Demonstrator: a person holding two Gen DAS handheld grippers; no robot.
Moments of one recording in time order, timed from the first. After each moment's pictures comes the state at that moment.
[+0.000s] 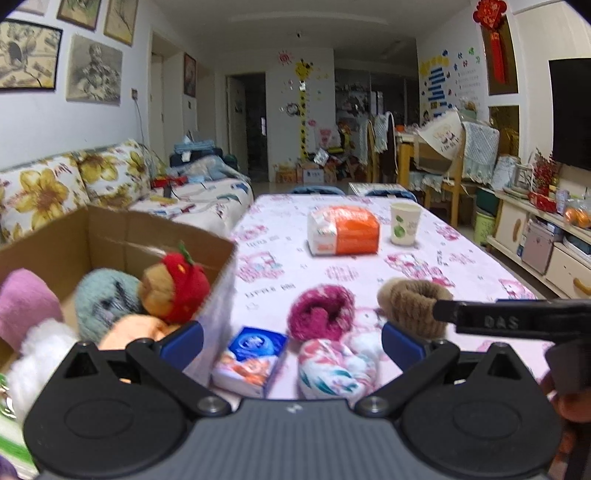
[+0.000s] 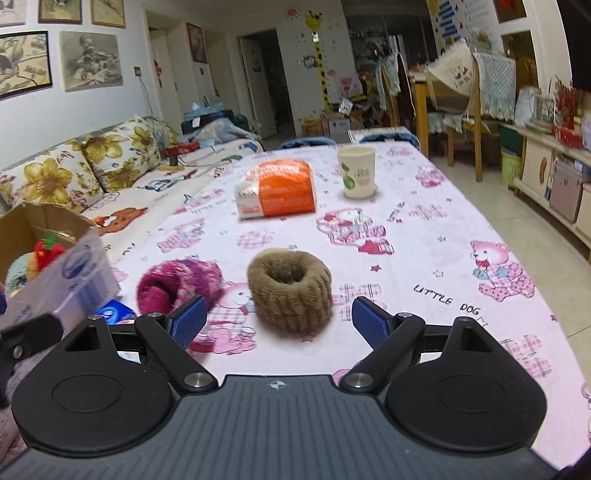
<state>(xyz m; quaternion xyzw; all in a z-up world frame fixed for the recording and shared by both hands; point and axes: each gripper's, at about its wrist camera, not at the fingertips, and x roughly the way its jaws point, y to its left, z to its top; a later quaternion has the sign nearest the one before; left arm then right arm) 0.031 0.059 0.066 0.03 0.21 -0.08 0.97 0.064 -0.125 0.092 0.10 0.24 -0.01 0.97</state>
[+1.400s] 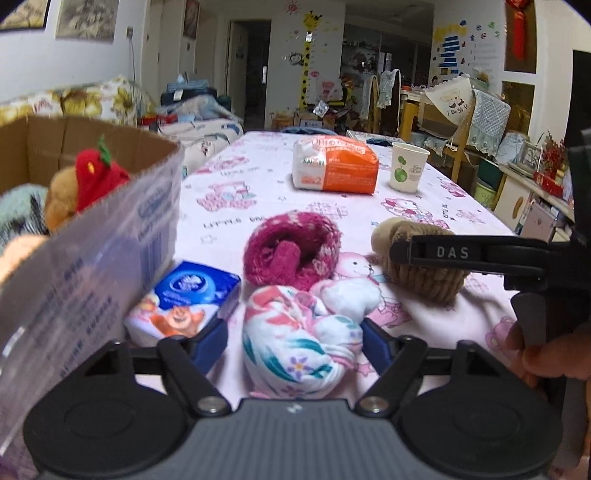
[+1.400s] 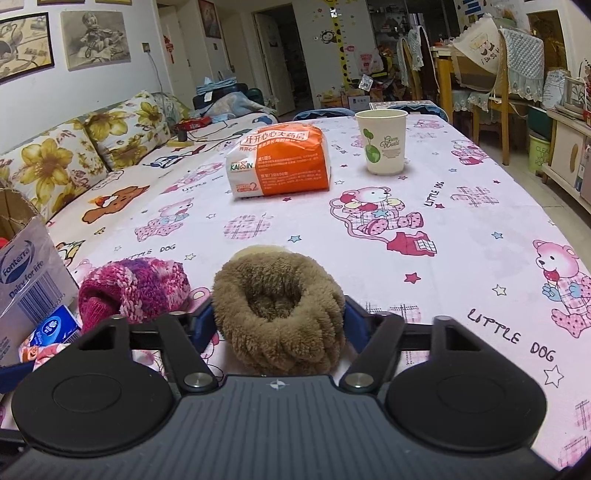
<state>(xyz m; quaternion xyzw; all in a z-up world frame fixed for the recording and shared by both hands) 0.080 0.030 0.015 -0.01 0.30 -0.09 0.95 0.121 -0.139 0.066 0.10 0.27 0.04 0.96</state>
